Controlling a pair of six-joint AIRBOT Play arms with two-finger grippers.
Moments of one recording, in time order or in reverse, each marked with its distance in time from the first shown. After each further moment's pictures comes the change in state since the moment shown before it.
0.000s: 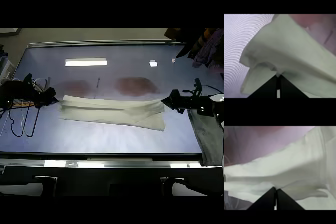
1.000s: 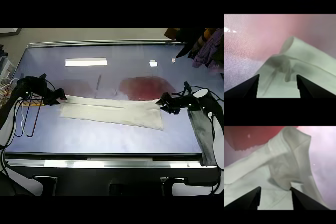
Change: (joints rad) left arm -0.048 -0.279 0.261 0.143 0.067 -0.029; right arm 0.068 -0.149 0.110 -0.263 -0.042 0.241
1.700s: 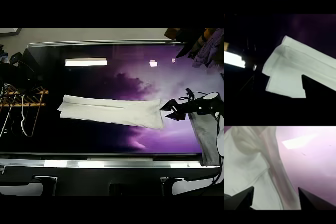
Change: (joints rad) left arm 0.008 0.305 0.006 0.148 0.106 0.007; right arm -0.128 -0.128 0.050 0.028 0.233 -0.224
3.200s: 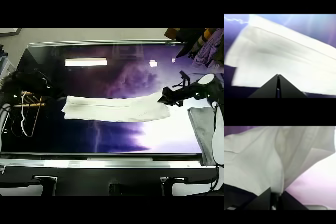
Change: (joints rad) left arm -0.138 0.006 -0.212 -0.253 -0.134 -0.042; right arm 0.168 0.079 0.216 -0.111 0.075 0.148
